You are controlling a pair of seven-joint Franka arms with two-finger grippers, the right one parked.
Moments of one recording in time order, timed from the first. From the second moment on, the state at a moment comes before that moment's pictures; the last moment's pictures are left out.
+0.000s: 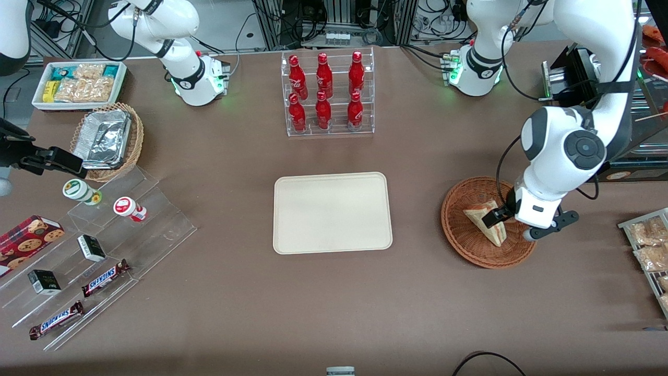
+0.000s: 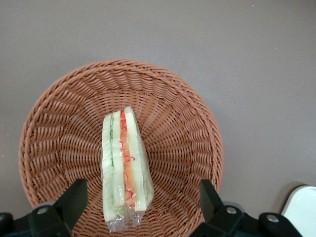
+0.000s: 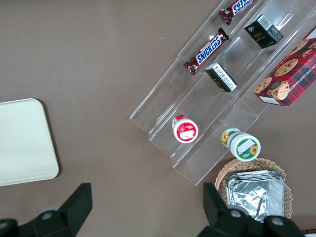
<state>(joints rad) -0.13 0.21 -0.02 -2.08 0.01 2.37 -0.57</state>
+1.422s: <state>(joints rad) -0.13 0.30 -0.01 -2.21 0.02 2.52 -0.58</state>
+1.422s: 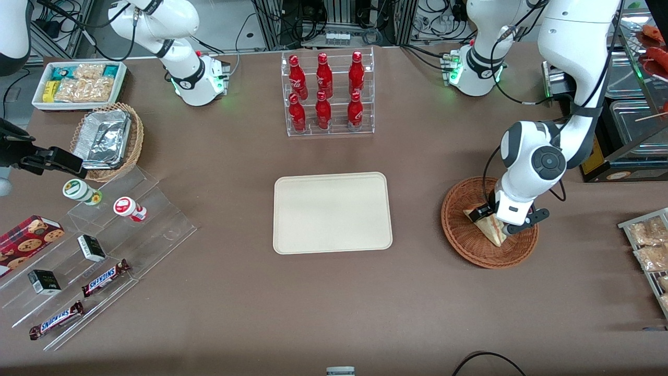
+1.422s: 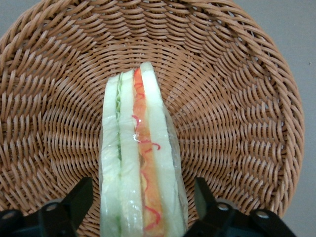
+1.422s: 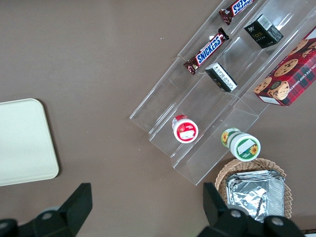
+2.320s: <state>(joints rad) -0.13 0.20 -0.07 -1.89 0.07 2.09 -0.58</state>
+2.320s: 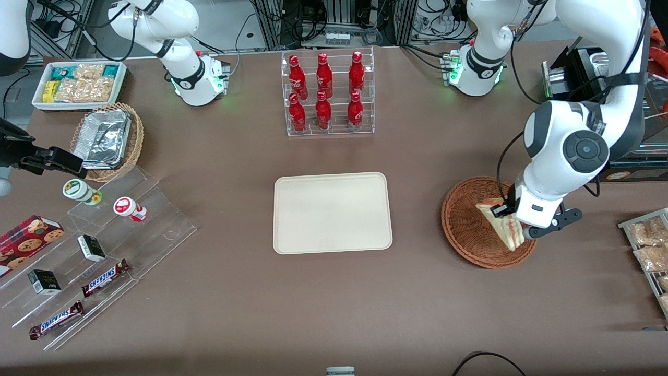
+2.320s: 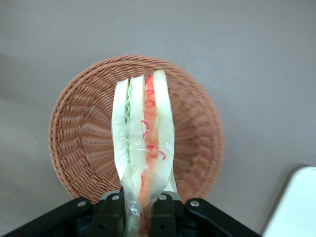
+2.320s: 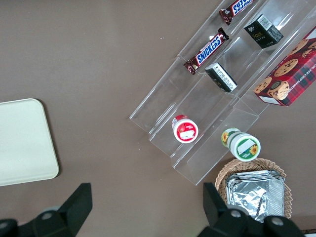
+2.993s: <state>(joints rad) -0.14 0.39 -0.41 -1.68 0.09 2.08 -0.62</state>
